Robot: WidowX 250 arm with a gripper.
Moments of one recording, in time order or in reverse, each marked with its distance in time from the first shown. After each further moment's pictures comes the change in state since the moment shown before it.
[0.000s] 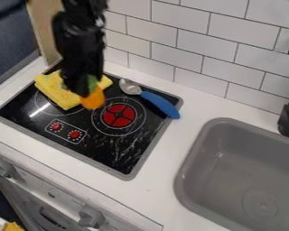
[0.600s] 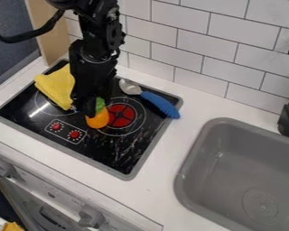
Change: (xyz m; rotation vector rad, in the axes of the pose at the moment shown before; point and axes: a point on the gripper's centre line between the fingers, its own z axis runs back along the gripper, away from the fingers) arm -0.010 0.005 -0.032 0.044 -0.029 -0.068
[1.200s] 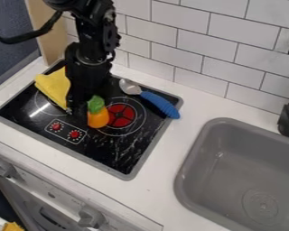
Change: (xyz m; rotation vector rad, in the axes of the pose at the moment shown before) arm 0.006 0.006 -0.001 0.047 0.010 0.025
